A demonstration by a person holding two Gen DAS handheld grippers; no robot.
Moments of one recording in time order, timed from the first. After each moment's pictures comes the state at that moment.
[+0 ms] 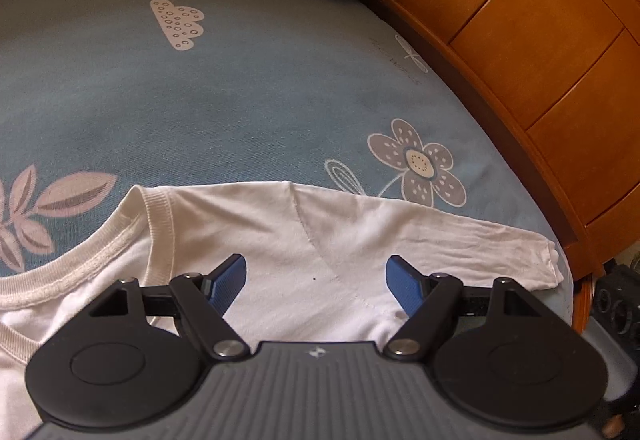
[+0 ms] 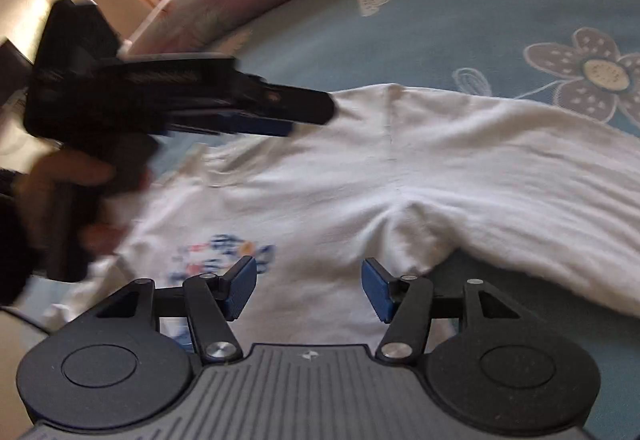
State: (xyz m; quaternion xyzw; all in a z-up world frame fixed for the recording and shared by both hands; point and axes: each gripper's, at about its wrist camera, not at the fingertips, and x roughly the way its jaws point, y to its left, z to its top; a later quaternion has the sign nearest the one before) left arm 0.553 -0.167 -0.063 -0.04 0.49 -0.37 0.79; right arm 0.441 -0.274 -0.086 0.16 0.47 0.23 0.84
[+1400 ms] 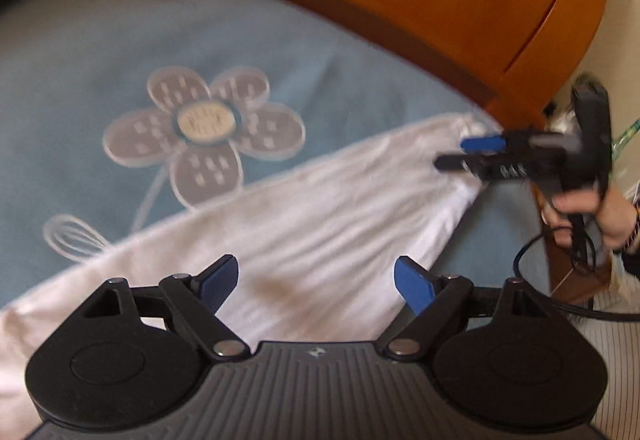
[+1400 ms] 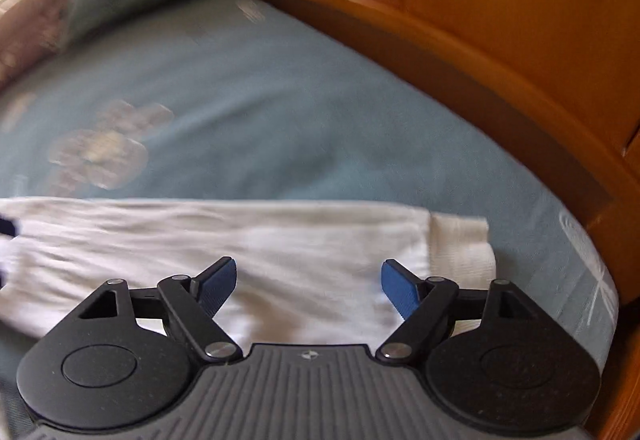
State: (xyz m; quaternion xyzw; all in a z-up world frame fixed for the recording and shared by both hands) left arm 0.516 -0.358 -0.104 0.14 0.47 -0.57 0.66; right arm 0.386 -0.547 -0.091 0.10 0.43 -0.18 0.88
